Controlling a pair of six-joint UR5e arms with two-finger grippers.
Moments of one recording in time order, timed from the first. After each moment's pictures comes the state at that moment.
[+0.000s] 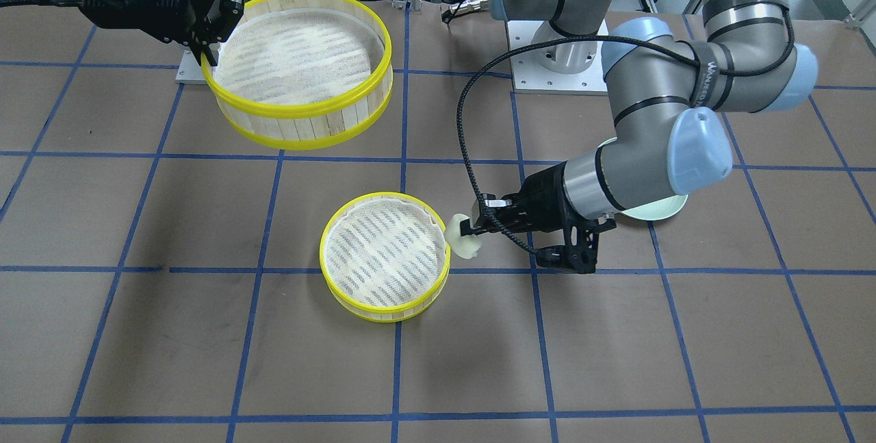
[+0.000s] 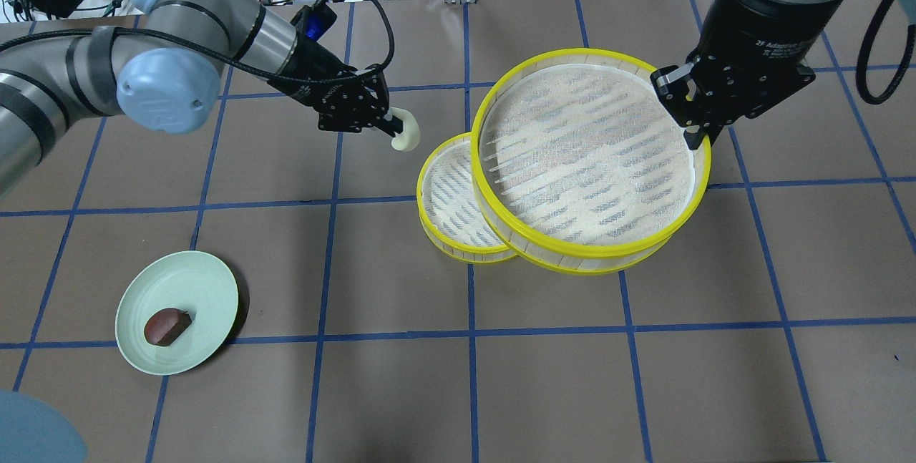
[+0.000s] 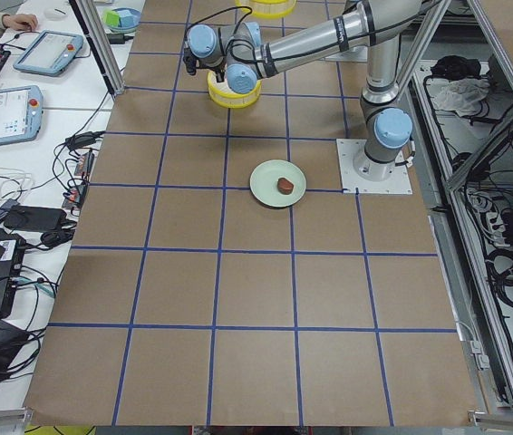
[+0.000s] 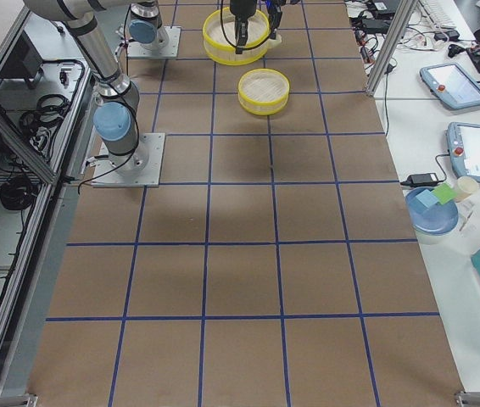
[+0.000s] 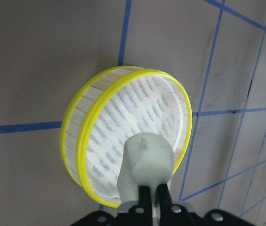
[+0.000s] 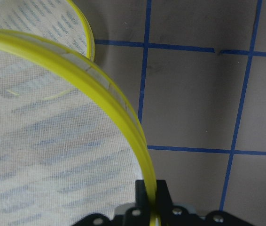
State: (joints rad) left arm -1.54 -1.88 -1.68 -1.31 0.86 -0.02; right arm 1.60 -1.65 1.49 -1.33 -1.60 -0.04
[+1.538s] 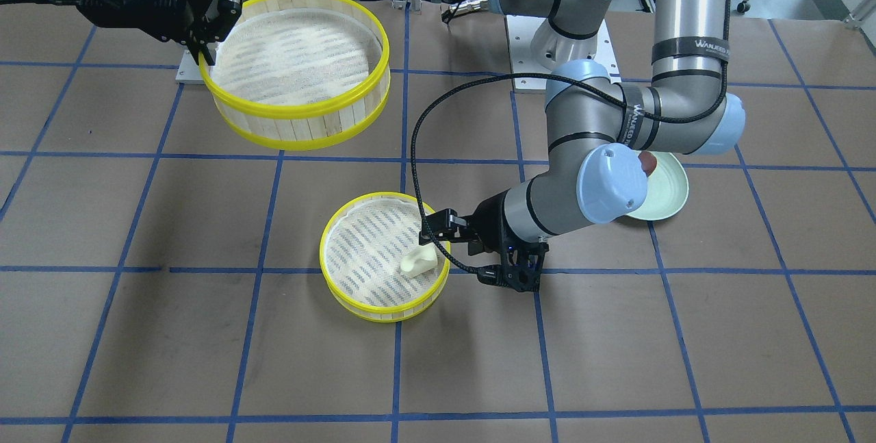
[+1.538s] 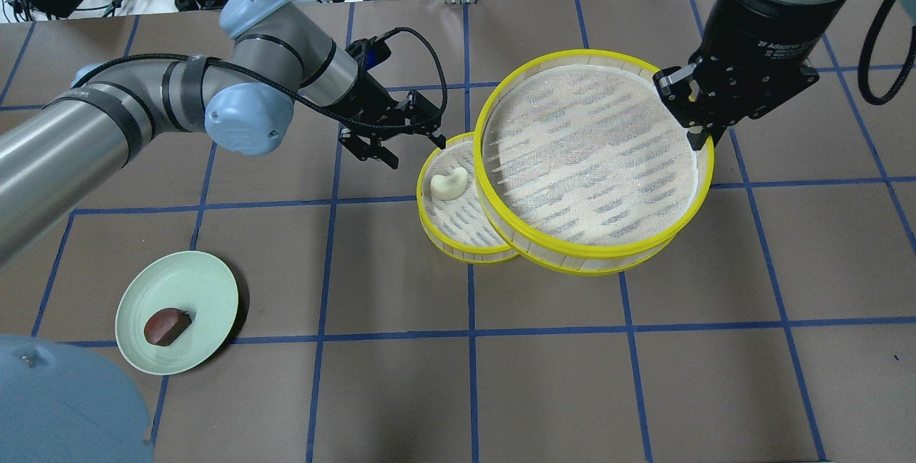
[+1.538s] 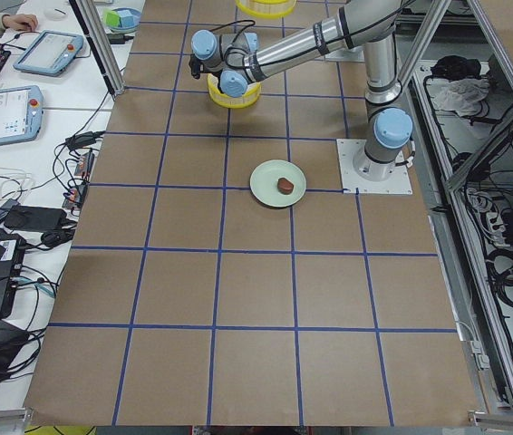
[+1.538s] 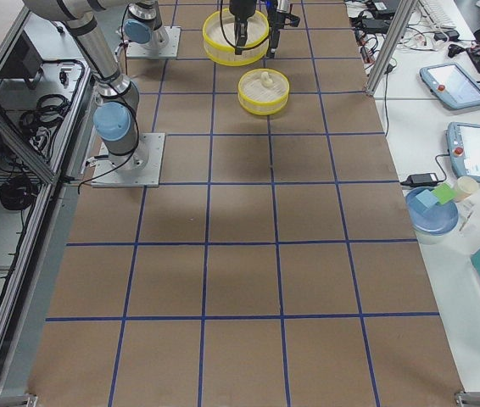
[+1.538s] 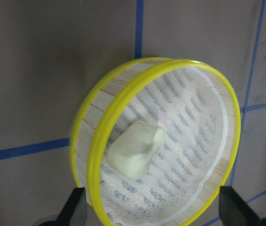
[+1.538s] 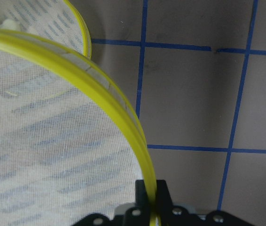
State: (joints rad) left arm -1.62 -1.95 -1.67 -1.21 1.07 -0.03; right arm 1.60 -1.65 1.49 -1.33 -1.61 -0.04
